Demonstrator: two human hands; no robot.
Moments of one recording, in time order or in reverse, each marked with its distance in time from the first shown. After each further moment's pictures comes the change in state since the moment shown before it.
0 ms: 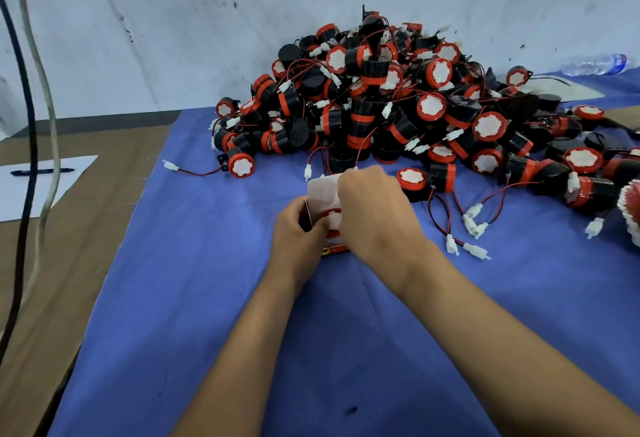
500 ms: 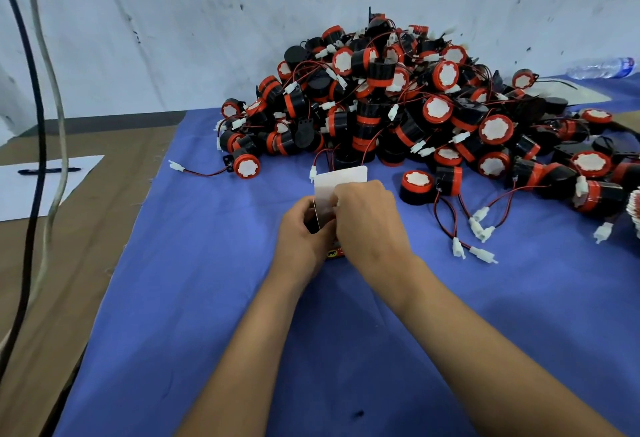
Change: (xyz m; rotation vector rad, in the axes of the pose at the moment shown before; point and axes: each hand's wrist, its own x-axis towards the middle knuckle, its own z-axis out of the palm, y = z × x) left_hand 0.000 0.008 -0.002 -0.054 -0.017 -0.049; right_hand 0.007 -0.004 0.032 0.043 0.096 0.044
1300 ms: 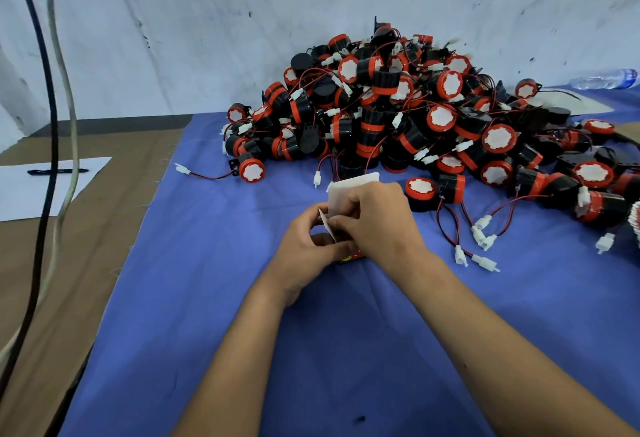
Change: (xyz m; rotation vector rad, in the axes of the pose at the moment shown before) left_hand -0.006 0.000 -0.017 -0.073 -0.271 -0.038; right_hand 0.005 0.023 -0.002 0.392 -0.014 0.017
